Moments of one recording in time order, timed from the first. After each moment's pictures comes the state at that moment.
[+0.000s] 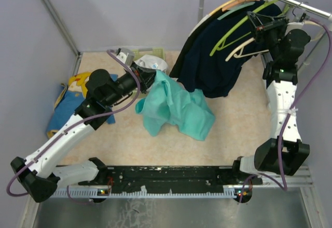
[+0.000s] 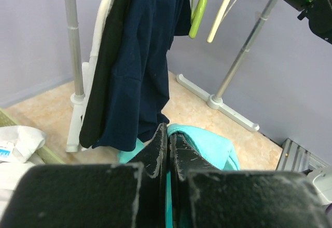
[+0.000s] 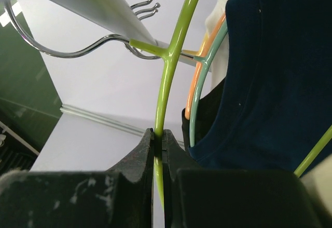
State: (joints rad) left arm -0.69 1.09 1.12 0.11 0.20 -0.28; right arm -0.20 1.37 1.45 0.19 -0.42 1.40
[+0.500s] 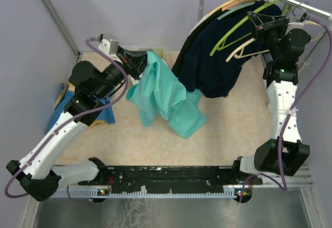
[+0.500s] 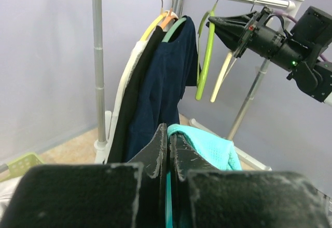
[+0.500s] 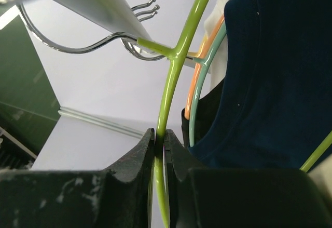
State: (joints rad) left arm -0.68 1.11 1.32 0.09 0.13 -0.23; right arm -0.20 1.36 1.46 0.16 -0.41 1.39
